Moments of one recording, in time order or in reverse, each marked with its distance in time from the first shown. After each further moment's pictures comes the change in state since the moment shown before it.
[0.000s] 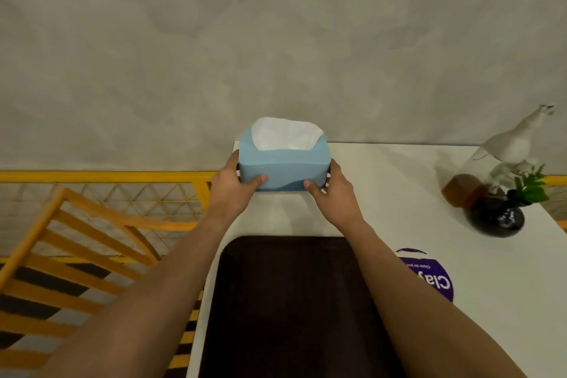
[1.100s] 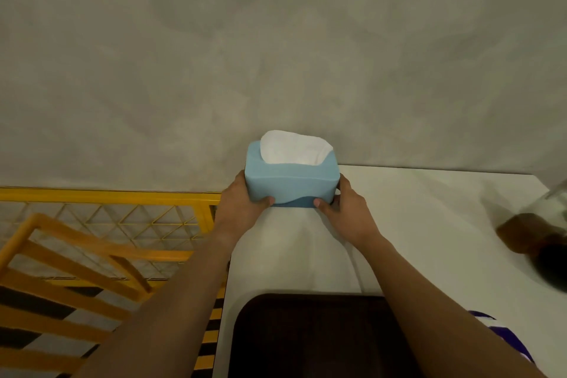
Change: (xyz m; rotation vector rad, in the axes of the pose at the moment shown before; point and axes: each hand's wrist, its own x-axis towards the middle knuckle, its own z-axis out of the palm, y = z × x) left_hand 0.087 -0.074 0.017 0.034 -0.102 -0.124; right_hand 0.084 0.033 0.049 -0.143 -0.058 -0.021
